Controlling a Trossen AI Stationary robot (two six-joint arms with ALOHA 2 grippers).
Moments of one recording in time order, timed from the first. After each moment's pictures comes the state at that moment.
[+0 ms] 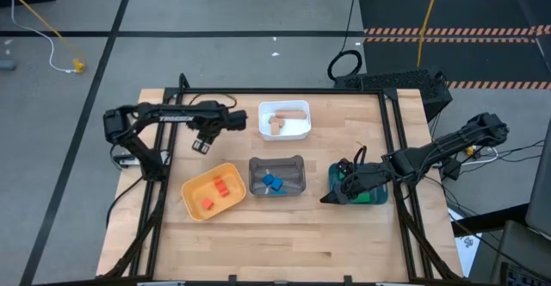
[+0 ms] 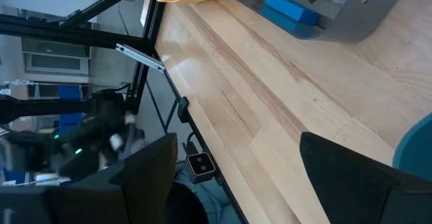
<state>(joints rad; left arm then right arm) 0.38 1.63 1.04 -1.18 -0.39 -2.41 0.36 1.02 0.63 -0.17 0.00 1.40</state>
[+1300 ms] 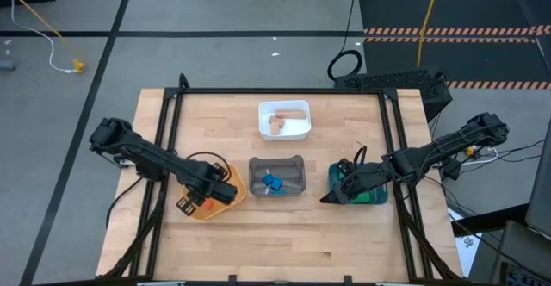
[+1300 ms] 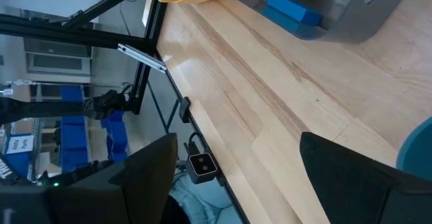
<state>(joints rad) -0.36 1.54 1.07 -1.25 0.05 -2.84 0.35 1.02 0.63 -0.16 0.00 1.40</state>
